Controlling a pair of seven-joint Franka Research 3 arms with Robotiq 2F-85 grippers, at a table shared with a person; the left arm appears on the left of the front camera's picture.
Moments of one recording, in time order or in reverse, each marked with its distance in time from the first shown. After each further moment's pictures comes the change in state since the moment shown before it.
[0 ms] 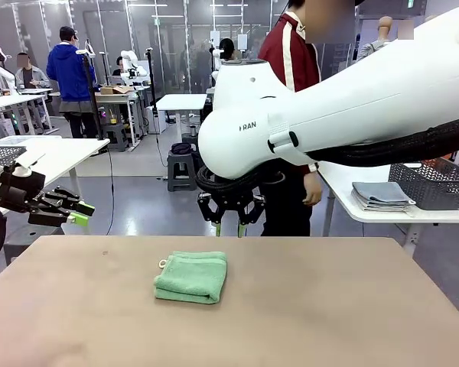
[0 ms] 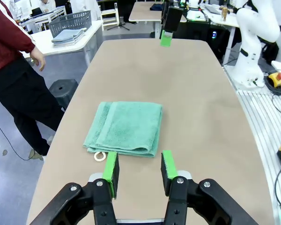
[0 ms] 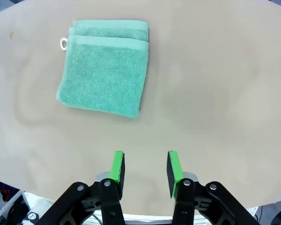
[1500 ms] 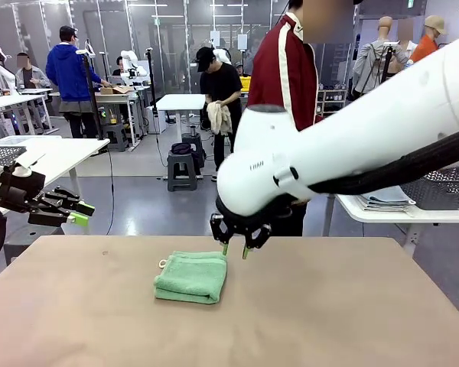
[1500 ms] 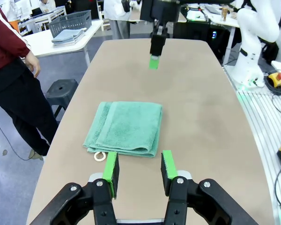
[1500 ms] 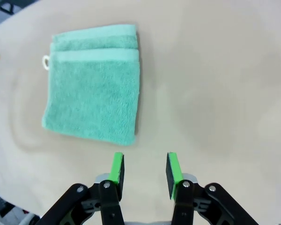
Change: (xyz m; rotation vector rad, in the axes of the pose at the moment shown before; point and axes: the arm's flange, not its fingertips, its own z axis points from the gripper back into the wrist) left arm 0.000 0.000 0.000 0.000 0.000 0.000; right arm 0.012 -0.037 -0.084 0.094 -0.002 -0.128
